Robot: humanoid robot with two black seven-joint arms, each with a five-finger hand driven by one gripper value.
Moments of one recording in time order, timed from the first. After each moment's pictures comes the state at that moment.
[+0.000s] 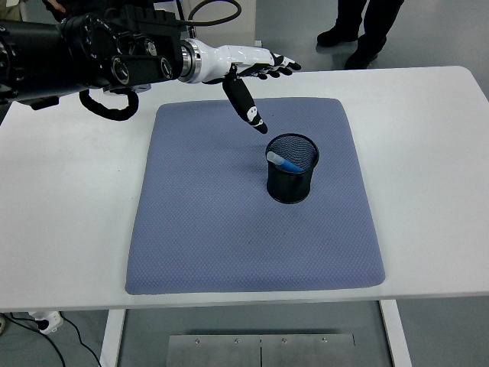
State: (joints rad) left arm -1.96 0.00 1.12 -0.97 -0.20 -0.16 -0.47; right arm 0.02 0.00 0.67 0.23 0.36 0.04 0.12
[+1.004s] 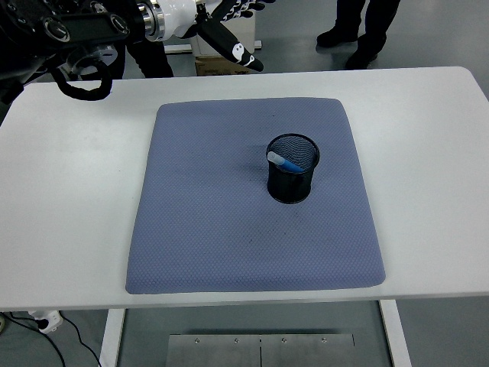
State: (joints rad) left arm -1.88 0.23 0.84 -0.92 -0.21 -0.17 -0.48; right arm 0.02 0.00 0.67 0.23 0.36 0.04 0.12
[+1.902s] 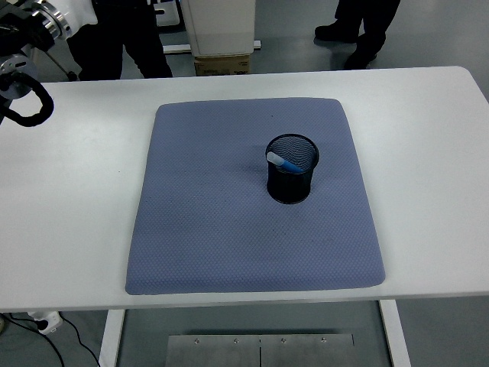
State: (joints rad) left arm -1.53 0.58 0.28 -0.92 -0.21 -0.17 -0.48; right arm 0.02 0.00 0.67 0.23 0.36 0.04 0.12
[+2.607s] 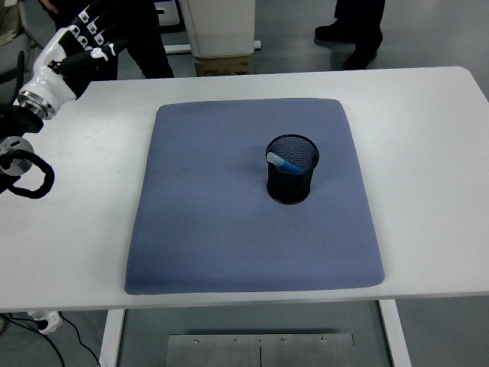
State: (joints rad) left arm -1.05 0.62 -0.18 -0.92 -0.20 -0.17 -0.48; right arm 0.02 0.00 0.67 0.23 0.36 0.04 0.12
